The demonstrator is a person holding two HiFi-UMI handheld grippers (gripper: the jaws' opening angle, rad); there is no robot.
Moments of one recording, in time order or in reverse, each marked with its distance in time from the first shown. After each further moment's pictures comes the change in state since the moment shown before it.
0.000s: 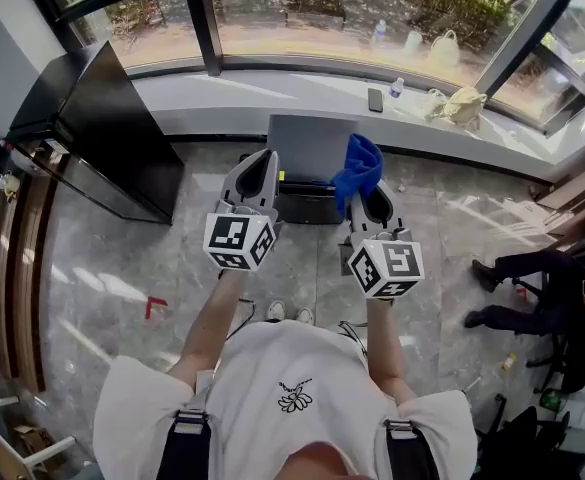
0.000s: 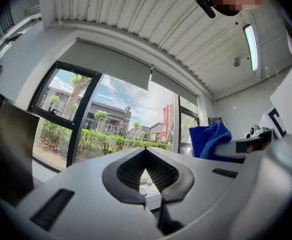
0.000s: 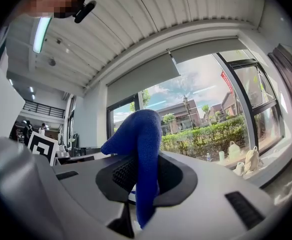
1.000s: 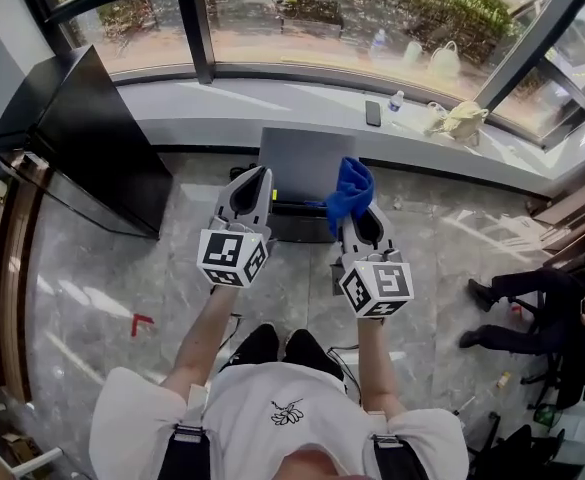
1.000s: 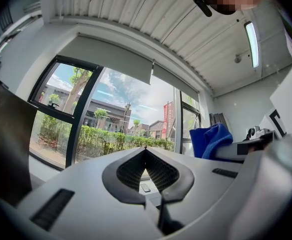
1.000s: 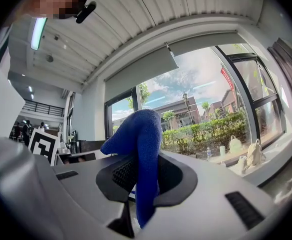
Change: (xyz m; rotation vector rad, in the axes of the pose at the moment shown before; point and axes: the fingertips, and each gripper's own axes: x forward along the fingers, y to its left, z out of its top) left arm 0.043 0.029 -0.063 0.010 0.025 -0.004; right arm 0.043 -0.034 -0.064 0.006 0.033 -0.004
